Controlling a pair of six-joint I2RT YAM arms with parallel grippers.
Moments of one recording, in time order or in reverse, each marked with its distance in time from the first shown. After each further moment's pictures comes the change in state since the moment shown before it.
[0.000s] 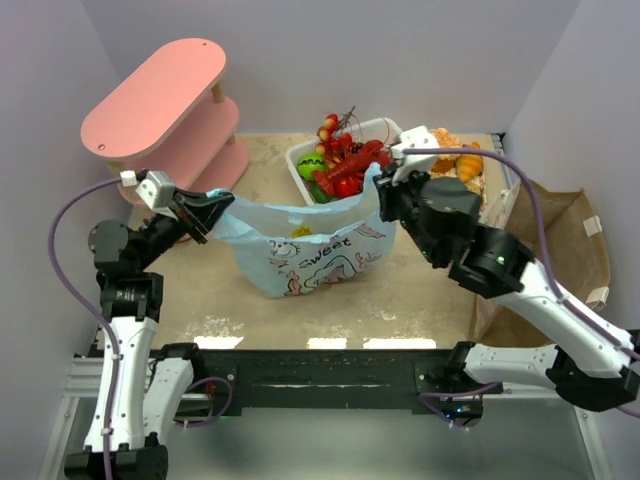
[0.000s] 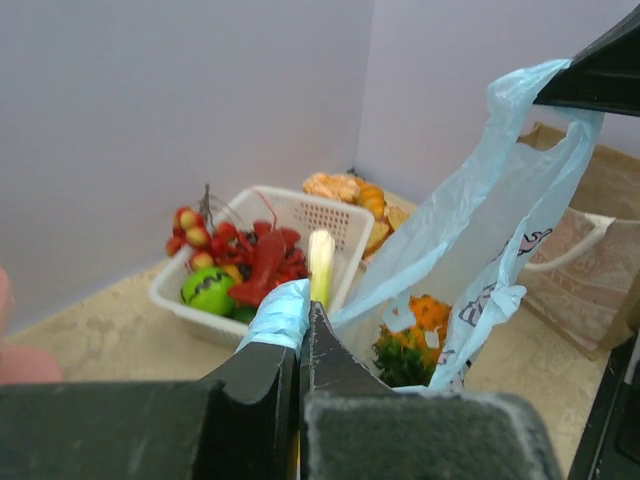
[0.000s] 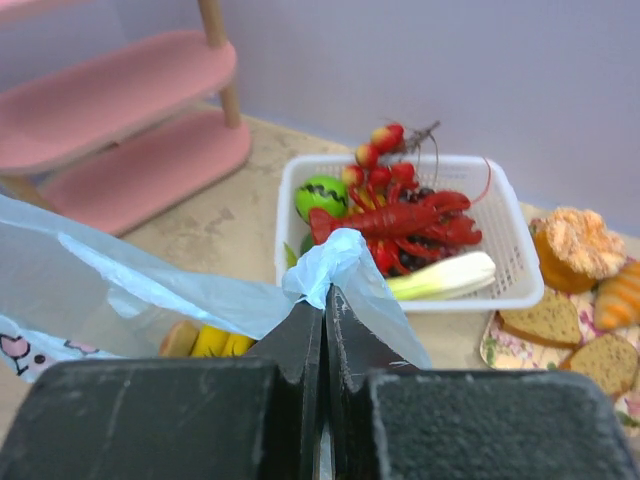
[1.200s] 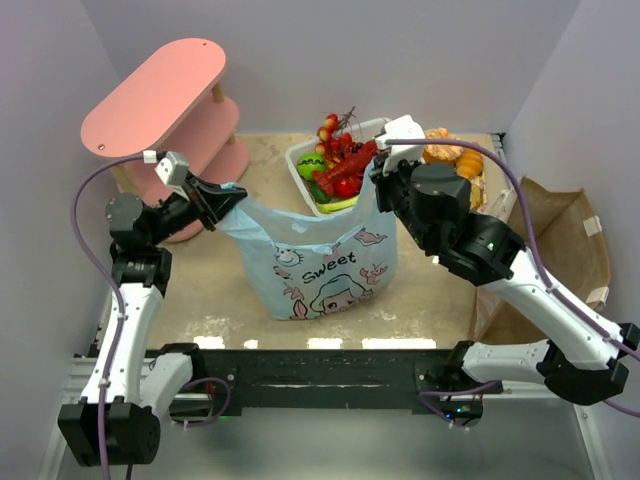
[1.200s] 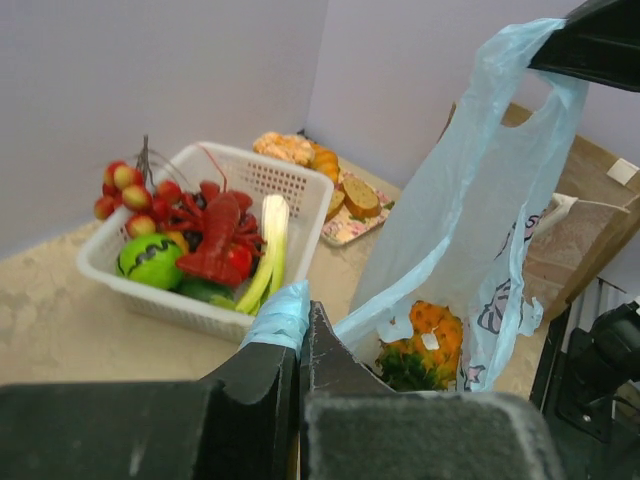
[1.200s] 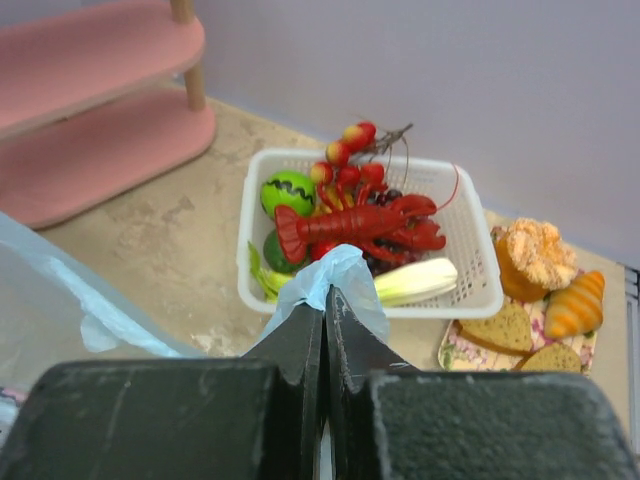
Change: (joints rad) left arm -0.028 0.176 -0.040 0.119 0.095 -0.071; right arm -0.051 0.075 0.058 -0.019 -0.008 -0.101
